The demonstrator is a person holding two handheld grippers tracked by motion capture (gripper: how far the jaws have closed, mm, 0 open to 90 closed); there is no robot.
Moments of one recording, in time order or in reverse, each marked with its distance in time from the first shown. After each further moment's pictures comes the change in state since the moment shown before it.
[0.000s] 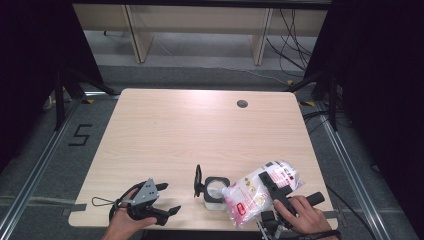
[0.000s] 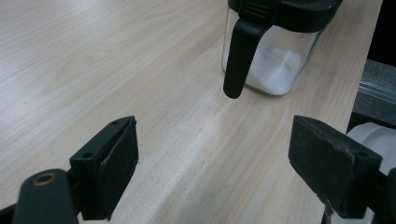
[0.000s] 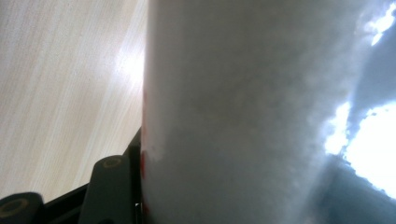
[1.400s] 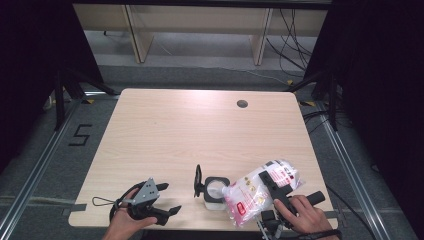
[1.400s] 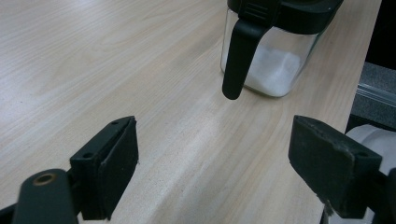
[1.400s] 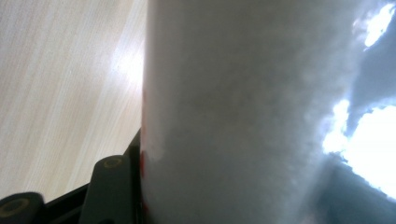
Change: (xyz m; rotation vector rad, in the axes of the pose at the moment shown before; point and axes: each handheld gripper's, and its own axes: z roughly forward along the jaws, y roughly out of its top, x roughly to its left) left arm 0.000 0.000 0.000 0.008 -0.007 -0.015; right arm -0.003 -0.001 -0.001 0.003 -0.005 -0.001
